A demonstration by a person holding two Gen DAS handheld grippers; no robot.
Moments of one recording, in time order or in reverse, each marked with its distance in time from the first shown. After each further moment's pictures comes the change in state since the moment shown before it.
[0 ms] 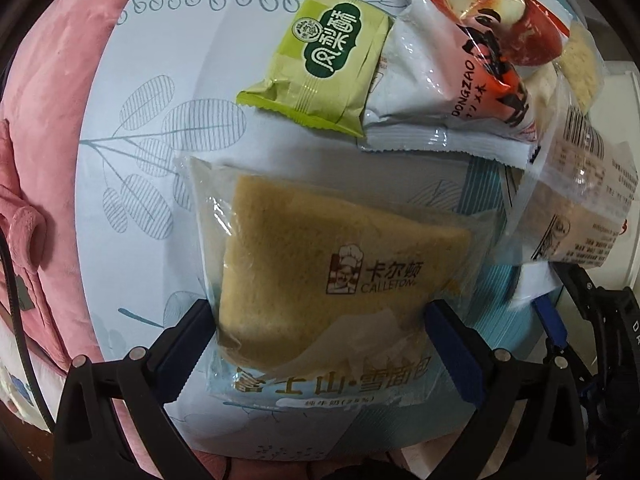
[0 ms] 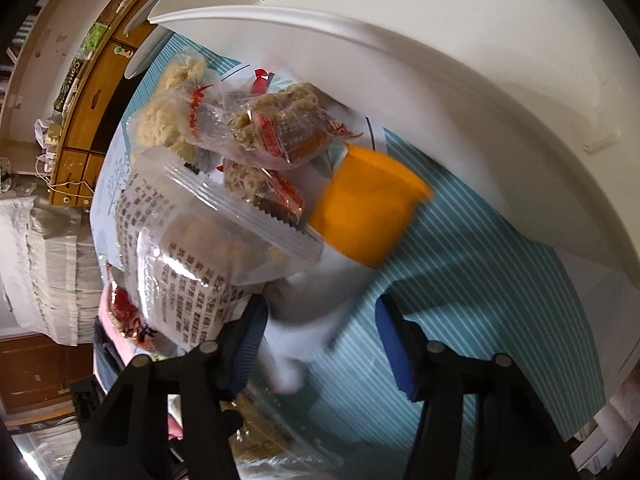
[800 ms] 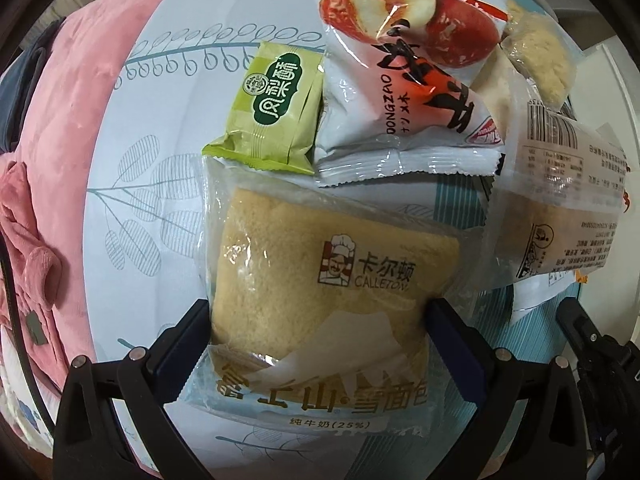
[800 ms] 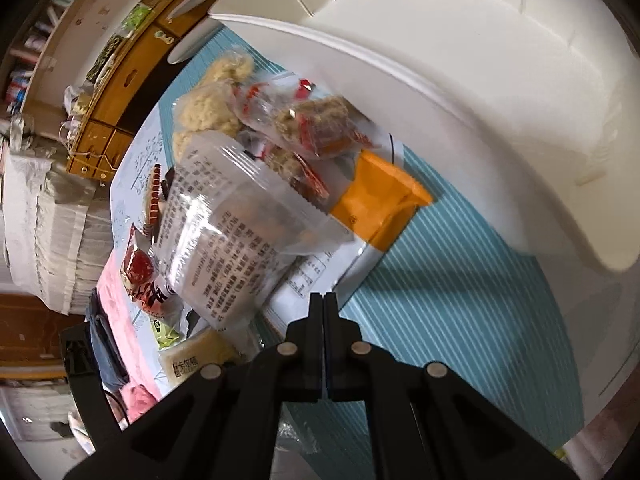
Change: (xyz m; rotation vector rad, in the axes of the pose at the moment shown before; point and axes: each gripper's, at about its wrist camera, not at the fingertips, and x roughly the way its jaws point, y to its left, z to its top) left arm 0.007 -0.045 -0.032 0.084 -0.219 0.073; right arm -0.020 0.001 -0.014 -0.125 -0.037 0.040
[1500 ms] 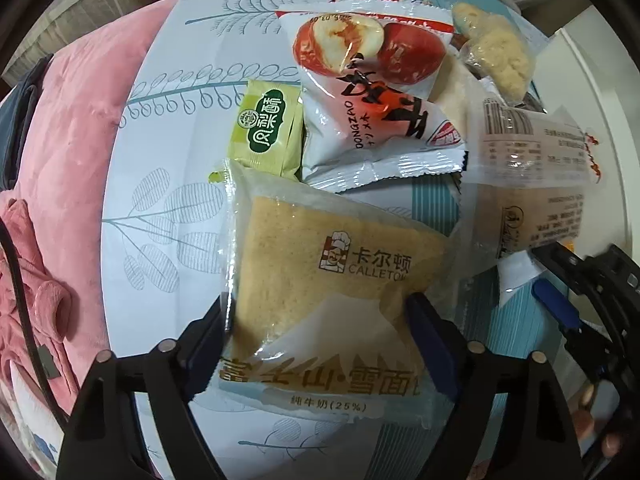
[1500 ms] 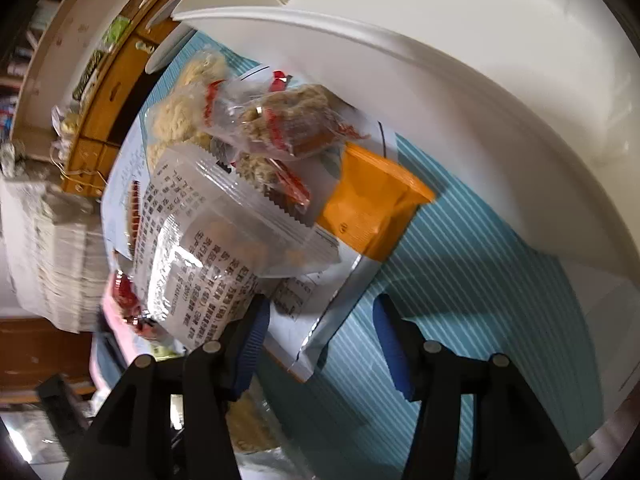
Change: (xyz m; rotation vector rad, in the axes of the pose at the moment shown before) left arm -0.035 0.007 -0.014 0.108 -0.077 -0.019; right arm 0.015 -0.003 0.011 0.046 0.008 -0.013
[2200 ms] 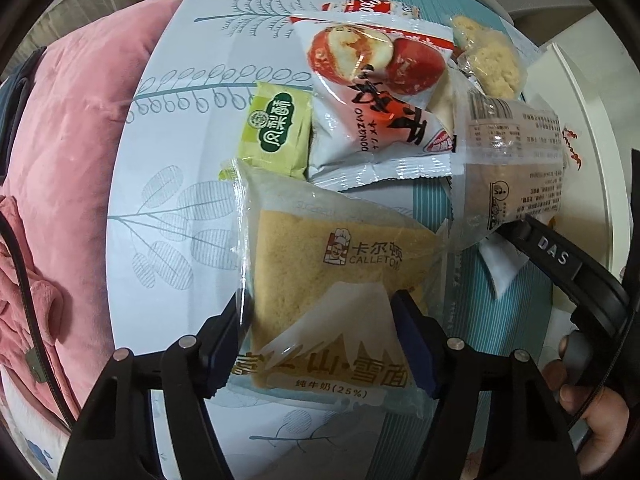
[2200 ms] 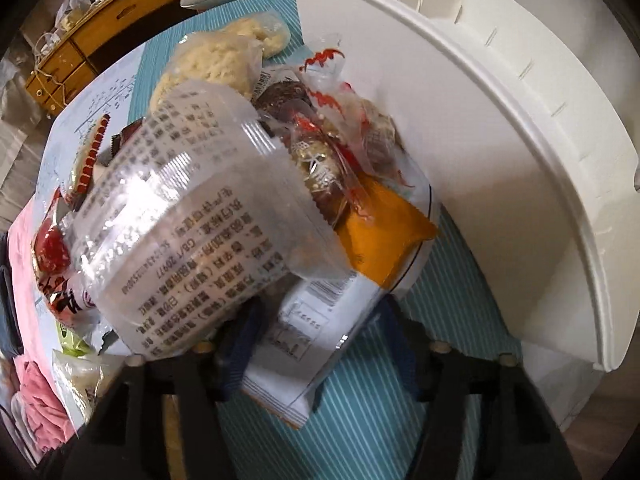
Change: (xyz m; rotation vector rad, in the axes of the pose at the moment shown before) left arm -0.018 0.050 0.001 -0.009 0.005 -0.067; right arm 0.023 0.067 0.000 -0.338 -0.097 -0.355
